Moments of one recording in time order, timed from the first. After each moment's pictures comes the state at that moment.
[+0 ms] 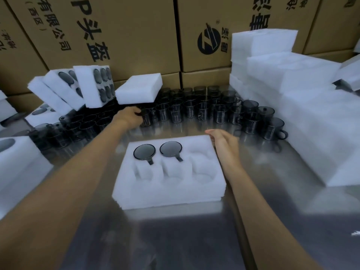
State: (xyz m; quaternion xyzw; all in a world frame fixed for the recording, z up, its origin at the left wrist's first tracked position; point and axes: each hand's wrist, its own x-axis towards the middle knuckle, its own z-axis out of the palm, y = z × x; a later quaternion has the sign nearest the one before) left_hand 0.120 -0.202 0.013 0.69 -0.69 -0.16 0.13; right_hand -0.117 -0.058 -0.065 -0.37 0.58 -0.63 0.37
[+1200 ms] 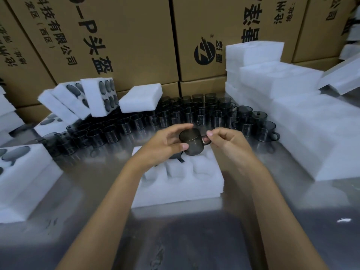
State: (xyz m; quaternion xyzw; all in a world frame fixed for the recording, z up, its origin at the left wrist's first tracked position) left_hand 0.069 -0.064 0.011 0.34 -0.76 -0.45 0.31; right_hand -0.140 -0.024 -0.032 -0.54 0.50 -0.57 0.37
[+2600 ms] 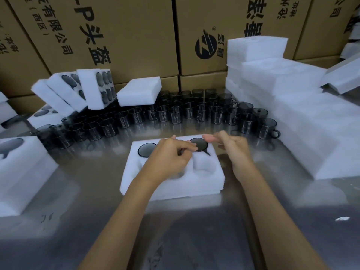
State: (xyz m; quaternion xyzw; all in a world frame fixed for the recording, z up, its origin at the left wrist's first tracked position) left_hand 0.057 -0.046 -0.024 0.43 -0.81 -0.25 0.32; right_hand -0.132 -0.032 -0.055 -0.42 0.54 -0.61 0.39
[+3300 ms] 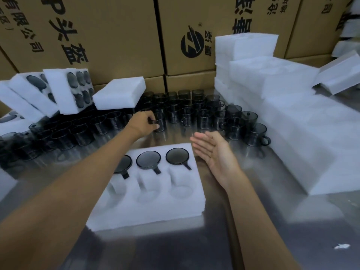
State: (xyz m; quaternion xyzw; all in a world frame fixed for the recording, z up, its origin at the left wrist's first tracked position) left_hand 0.041 -0.242 -0.028 0.56 -0.80 -0.14 0.19; right_hand -0.158 -0.070 -0.073 -0.29 0.42 -0.64 0.57
